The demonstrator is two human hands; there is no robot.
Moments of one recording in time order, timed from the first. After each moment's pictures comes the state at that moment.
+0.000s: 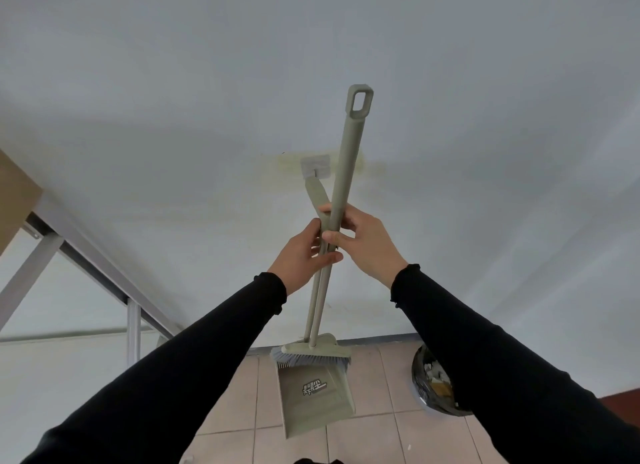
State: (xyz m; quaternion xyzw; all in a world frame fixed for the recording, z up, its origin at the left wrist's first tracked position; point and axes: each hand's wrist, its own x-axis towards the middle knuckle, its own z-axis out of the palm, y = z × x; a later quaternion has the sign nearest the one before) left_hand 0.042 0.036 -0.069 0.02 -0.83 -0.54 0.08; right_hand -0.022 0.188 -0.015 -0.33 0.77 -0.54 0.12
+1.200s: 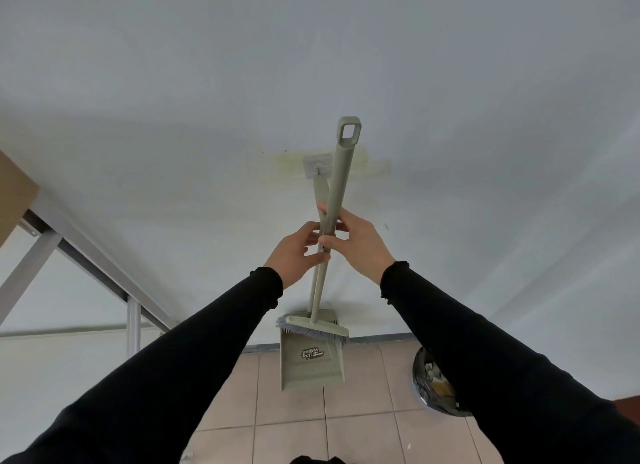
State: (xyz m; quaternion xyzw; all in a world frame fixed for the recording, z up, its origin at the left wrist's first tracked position) left_hand 0.031 0.011 -0.089 0.07 -0.86 -0.50 0.05; right_hand -0.038 0.169 -0.043 -0.31 0.80 -0.50 0.15
